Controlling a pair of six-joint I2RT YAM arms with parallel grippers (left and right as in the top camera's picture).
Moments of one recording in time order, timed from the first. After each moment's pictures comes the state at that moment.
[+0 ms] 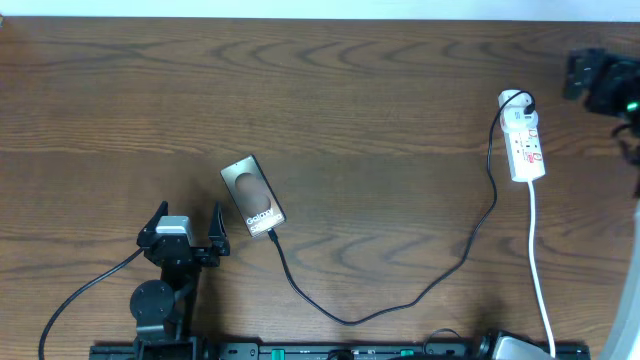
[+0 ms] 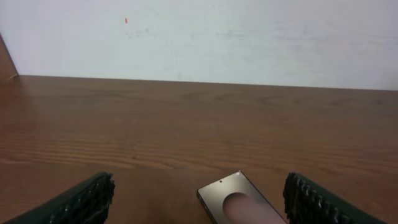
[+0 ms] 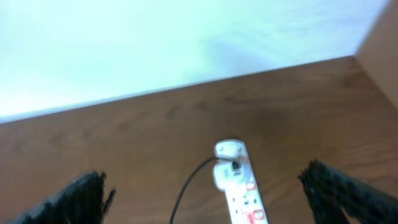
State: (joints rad) left arm 0.05 0.01 0.02 -0.10 0.10 -0.04; right arm -0.32 1.33 1.53 -0.70 -0.25 0.00
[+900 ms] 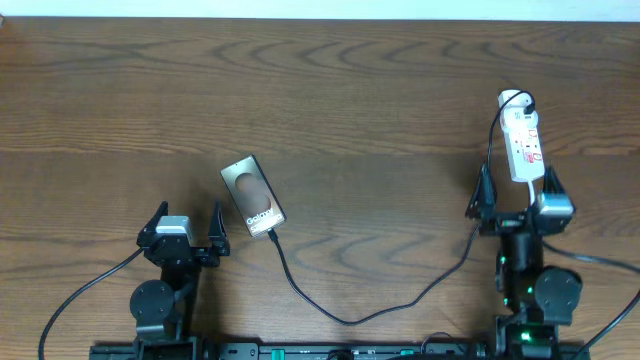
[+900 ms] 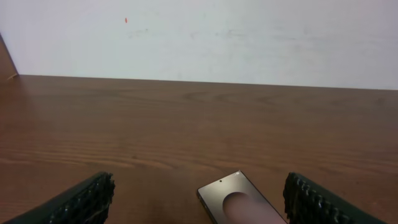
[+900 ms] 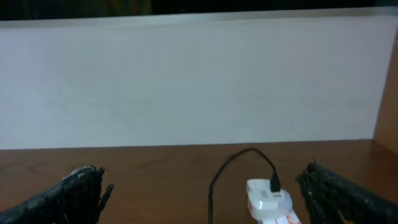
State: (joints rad) left arm 0.05 0.01 0.02 -0.10 0.10 -0.04; right arm -0.03 0.42 0.07 0.49 -0.02 0.06
